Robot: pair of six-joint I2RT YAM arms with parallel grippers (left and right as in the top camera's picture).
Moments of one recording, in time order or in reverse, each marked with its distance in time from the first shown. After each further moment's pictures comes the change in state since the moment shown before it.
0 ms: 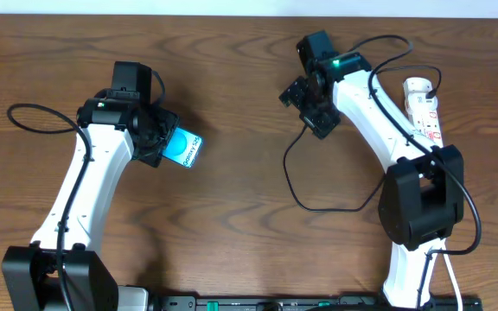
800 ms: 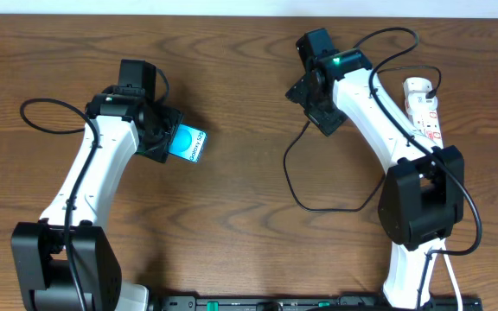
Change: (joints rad) left arm 0.000 0.077 0.000 0.064 0.030 -0.071; right arm 0.004 0.000 0.013 -0.021 0.136 0.017
